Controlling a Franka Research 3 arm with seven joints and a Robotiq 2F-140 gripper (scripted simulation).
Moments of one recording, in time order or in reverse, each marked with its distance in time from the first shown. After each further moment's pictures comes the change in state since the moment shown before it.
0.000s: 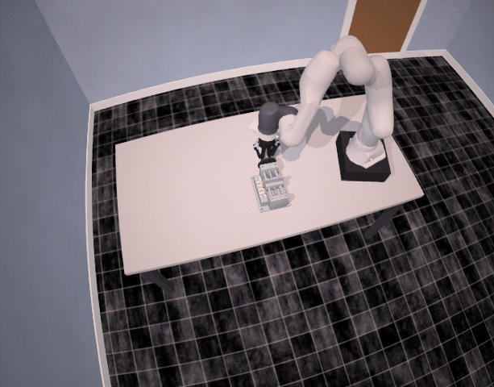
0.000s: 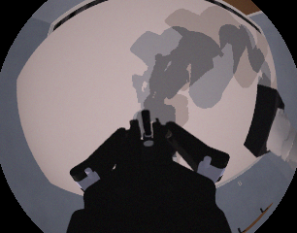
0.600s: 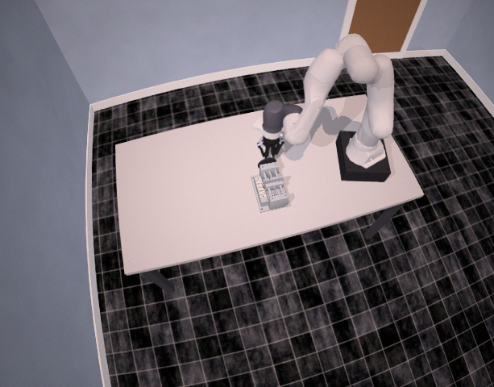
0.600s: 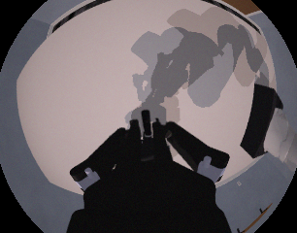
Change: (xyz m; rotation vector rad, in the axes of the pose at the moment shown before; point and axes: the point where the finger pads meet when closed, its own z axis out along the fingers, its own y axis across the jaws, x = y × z) arm 0.000 0.020 -0.006 -0.002 0.001 0.000
